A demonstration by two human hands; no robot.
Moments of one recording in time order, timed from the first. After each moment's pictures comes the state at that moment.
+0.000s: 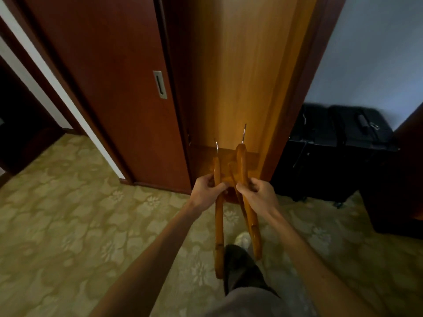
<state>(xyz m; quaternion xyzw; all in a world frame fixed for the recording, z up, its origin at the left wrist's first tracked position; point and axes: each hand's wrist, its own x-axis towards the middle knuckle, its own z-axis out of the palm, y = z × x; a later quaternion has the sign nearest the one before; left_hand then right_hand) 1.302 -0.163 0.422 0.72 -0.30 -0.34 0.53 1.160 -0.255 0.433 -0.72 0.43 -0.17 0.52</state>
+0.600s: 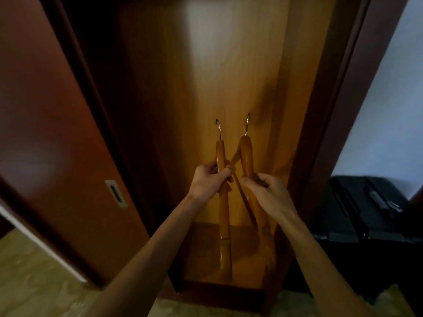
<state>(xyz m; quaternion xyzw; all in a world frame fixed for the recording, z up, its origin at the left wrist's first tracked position) 1.507 -0.550 0.586 0.65 -0.38 -0.31 0.58 1.351 -0.613 0.580 -0.73 0.38 -0.28 0.50</state>
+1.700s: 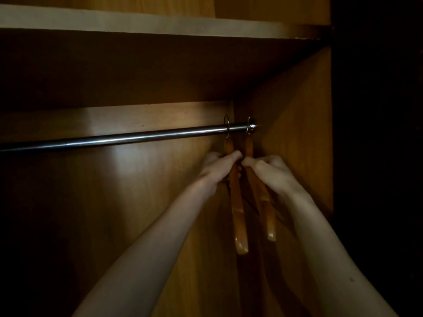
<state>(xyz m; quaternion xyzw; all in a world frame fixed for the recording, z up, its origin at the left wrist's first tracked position) 1.603 -0.904 0.891 0.53 -0.55 -0.31 0.57 1.465 -0.882 0.877 -0.64 0.44 -0.52 0.35</state>
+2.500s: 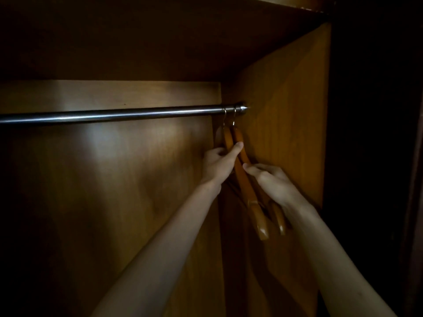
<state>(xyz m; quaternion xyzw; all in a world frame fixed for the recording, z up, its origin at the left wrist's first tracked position) 1.589 -0.916 0.844 0.47 -0.58 -0.30 0.60 1.455 -0.865 0.824 -0.61 0.47 -0.51 0.38</state>
